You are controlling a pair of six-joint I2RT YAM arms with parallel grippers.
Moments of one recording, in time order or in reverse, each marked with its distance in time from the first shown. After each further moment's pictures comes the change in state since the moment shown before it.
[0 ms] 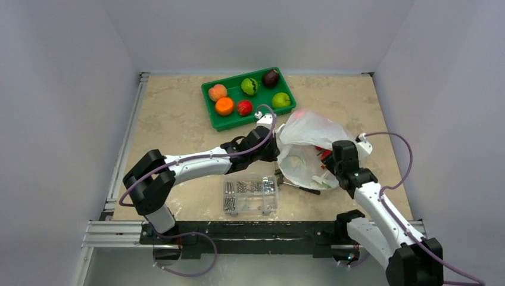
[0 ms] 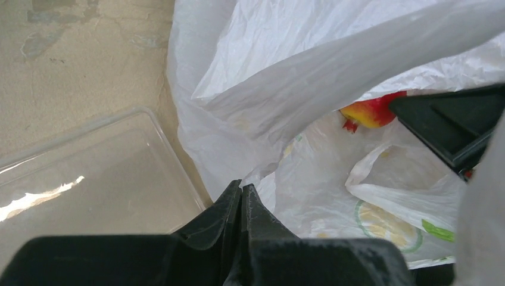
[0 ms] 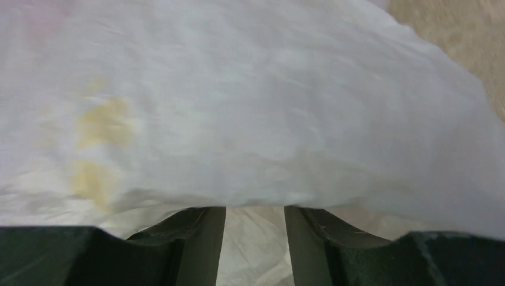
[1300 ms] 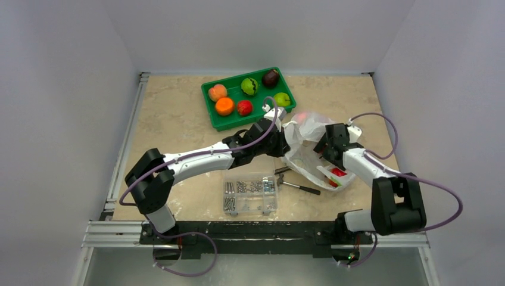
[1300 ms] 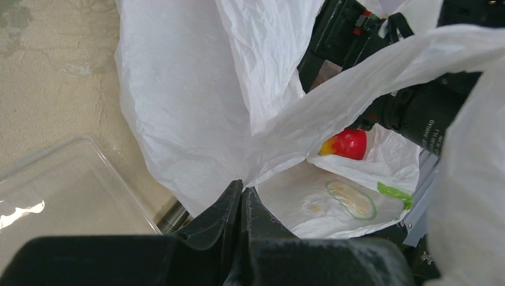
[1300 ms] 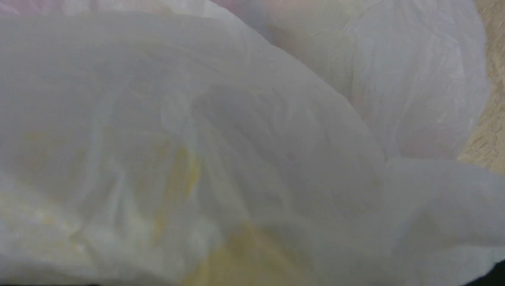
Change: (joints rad) left arm 0.000 0.018 0.117 -0.020 0.134 0.003; right arm -0.093 0.494 0.231 0.097 -0.008 -0.217
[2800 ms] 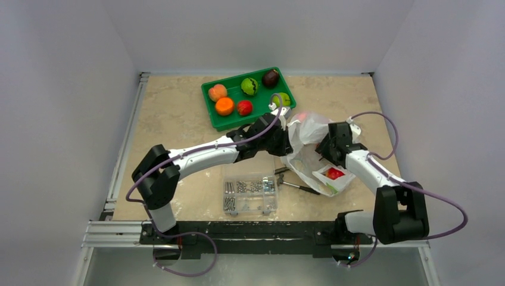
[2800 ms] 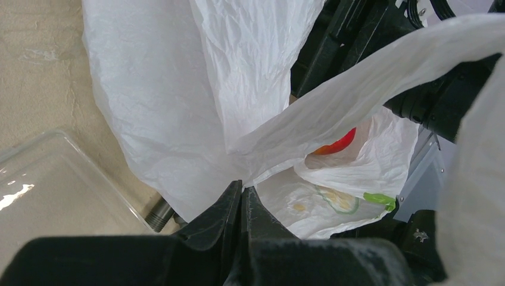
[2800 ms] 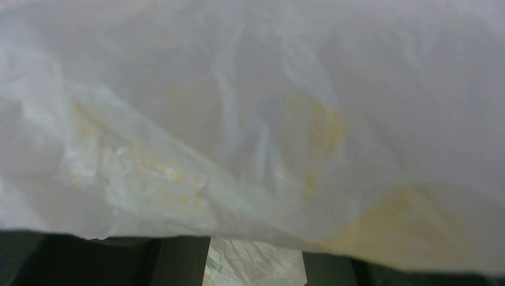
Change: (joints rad) left arm 0.021 0.064 0.101 -0.115 0.120 0.020; right arm -0.004 -0.023 0.009 0.000 -0.155 0.010
